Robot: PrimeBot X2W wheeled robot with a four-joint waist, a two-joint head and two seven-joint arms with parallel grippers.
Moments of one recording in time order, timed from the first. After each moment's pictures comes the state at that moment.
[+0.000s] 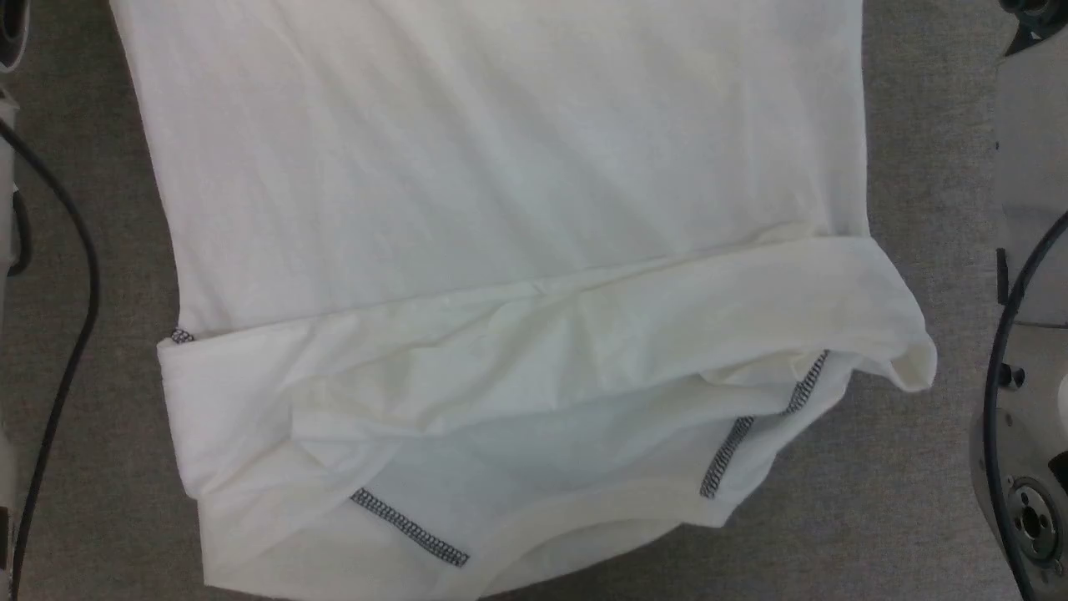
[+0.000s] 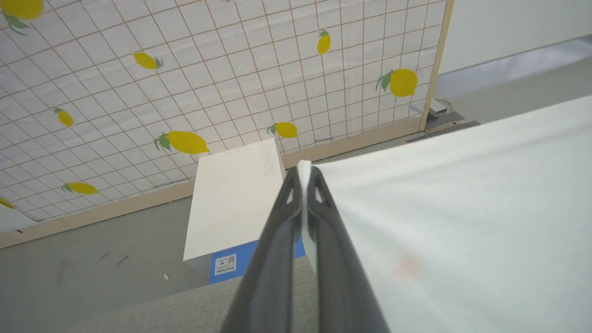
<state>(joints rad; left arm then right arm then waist) -1.21 0.51 -0.32 0.34 -0.33 -0.01 0.23 -1.23 -0.06 -0.09 0.53 -0.05 0.13 0.32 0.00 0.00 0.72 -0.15</state>
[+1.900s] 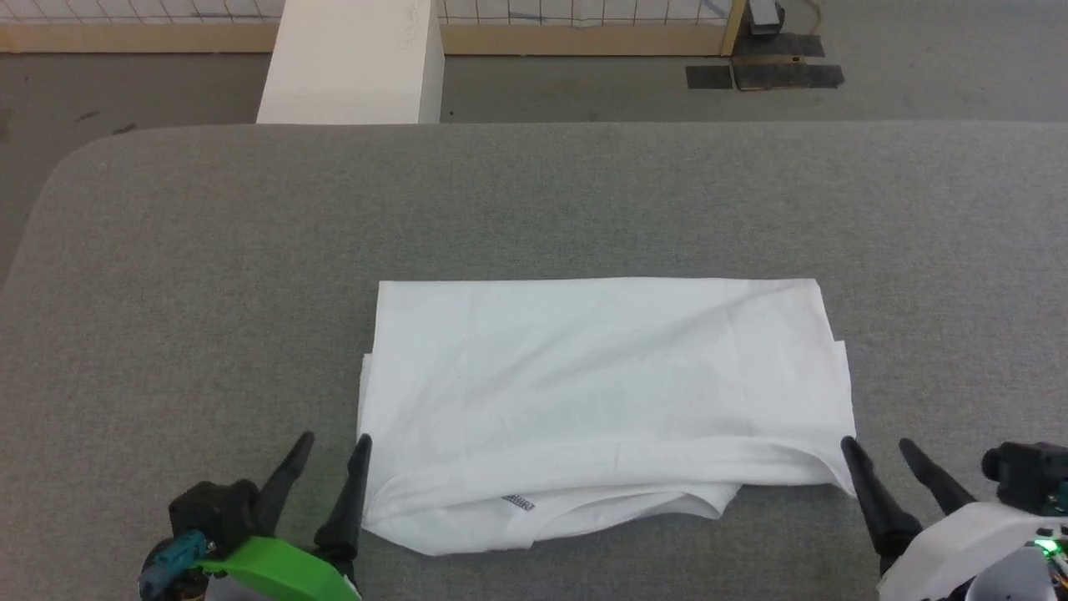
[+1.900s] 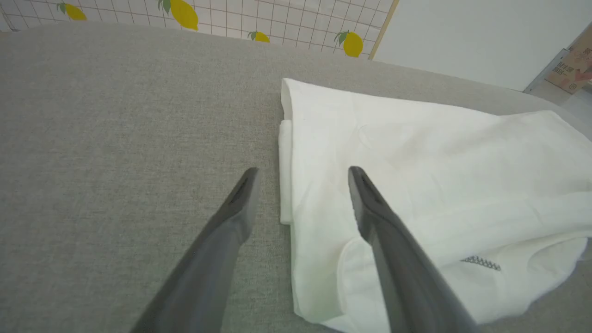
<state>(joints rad) 0.03 0.41 -0.37 0.05 -0.63 0.01 -0.19 0.17 -0.09 -0.09 -0.18 0.34 0.13 0.37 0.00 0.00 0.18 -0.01</state>
